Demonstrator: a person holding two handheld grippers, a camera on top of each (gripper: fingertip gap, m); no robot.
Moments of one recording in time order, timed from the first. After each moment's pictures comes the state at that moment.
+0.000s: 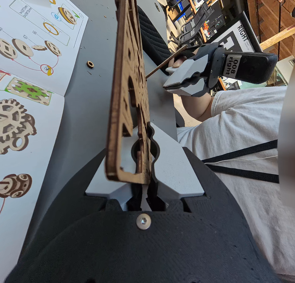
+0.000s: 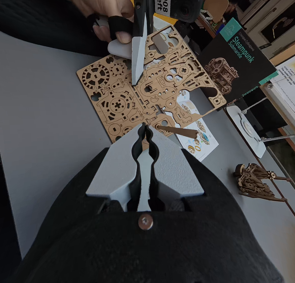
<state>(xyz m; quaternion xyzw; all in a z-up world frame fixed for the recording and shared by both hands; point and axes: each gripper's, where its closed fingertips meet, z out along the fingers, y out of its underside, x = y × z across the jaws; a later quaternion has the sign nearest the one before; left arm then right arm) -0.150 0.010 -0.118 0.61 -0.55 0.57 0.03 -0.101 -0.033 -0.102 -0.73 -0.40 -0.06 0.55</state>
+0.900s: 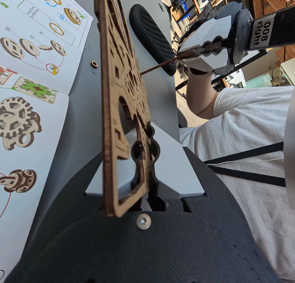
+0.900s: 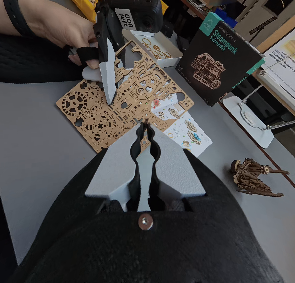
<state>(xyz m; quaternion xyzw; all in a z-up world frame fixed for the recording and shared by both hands) -0.150 0.013 -0.120 0.62 -0.55 0.56 0.03 -0.085 -0.009 -0.064 -0.76 -0.33 -0.01 0.55</state>
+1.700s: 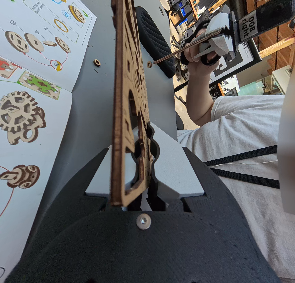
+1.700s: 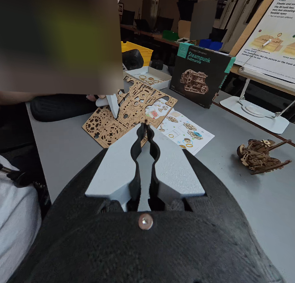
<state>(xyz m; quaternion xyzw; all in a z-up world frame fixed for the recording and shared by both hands) -0.150 0.016 -0.120 0.62 -0.53 0.57 0.04 -0.048 -0.051 -0.029 -0.73 -0.23 0.11 0.63</state>
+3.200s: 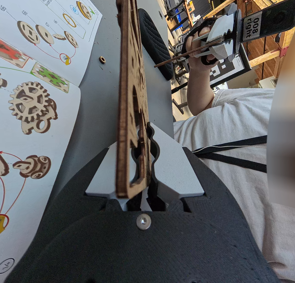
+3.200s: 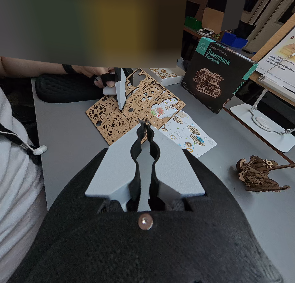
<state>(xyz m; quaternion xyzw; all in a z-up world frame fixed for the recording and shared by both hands) -0.153 0.022 -0.122 0.63 -0.51 0.58 0.06 -0.057 -0.043 -0.031 -0.73 -0.32 0.10 0.59</state>
